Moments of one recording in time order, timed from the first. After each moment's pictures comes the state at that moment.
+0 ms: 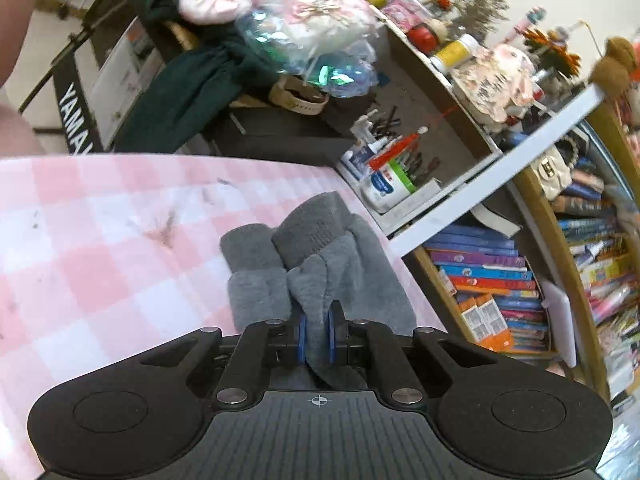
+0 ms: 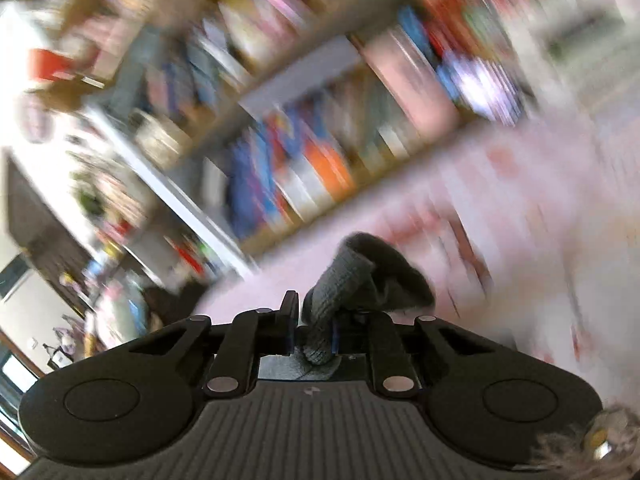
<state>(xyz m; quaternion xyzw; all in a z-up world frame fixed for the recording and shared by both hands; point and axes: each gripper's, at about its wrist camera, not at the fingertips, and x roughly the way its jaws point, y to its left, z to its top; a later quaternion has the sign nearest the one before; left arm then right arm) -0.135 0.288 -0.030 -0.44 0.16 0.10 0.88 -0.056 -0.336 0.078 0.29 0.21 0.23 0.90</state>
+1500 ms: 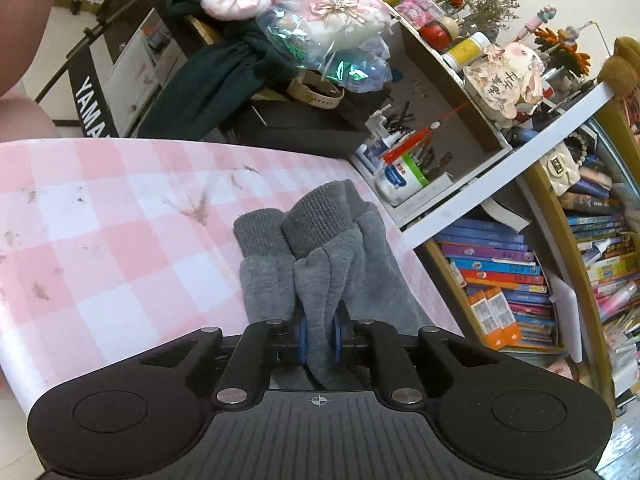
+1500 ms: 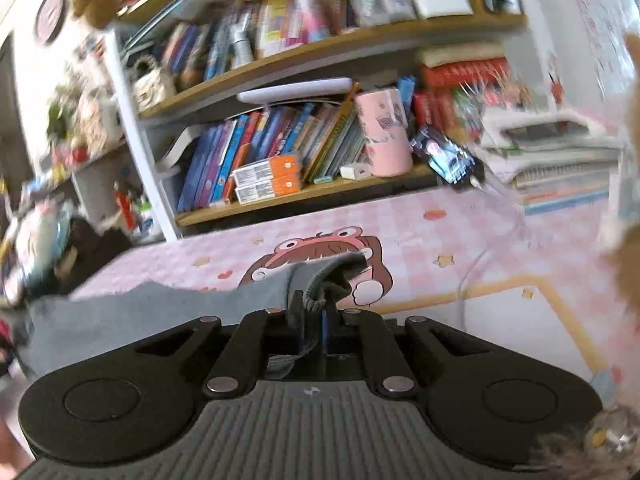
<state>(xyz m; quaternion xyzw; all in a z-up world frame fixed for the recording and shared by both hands) -0.153 0.289 -0.037 -0.45 0.17 0.12 0.87 -0.109 -0.333 0.026 0.12 0.23 0.13 0.96</state>
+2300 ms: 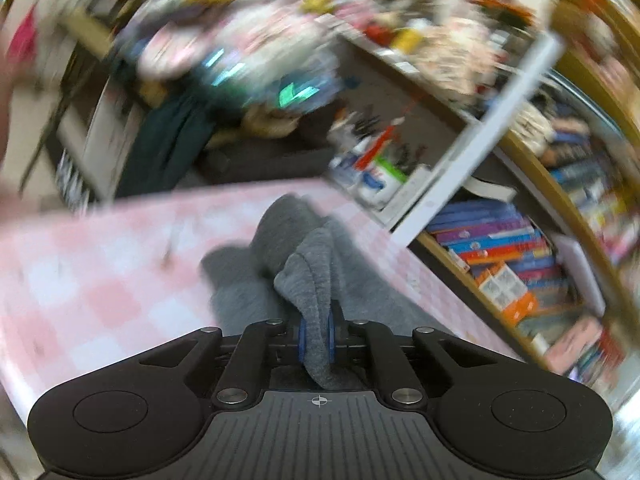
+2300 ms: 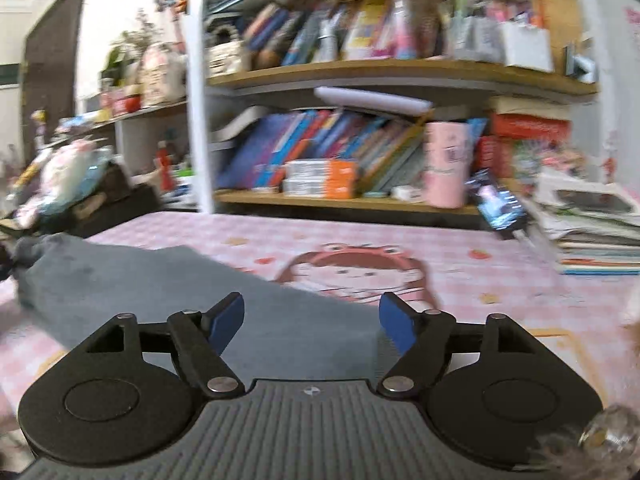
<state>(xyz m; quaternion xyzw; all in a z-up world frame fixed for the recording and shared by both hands) -0.152 0.256 0.002 -0.30 0.15 0.12 0.93 -0.118 -0.272 0.022 0.00 0.17 0.19 0.97</state>
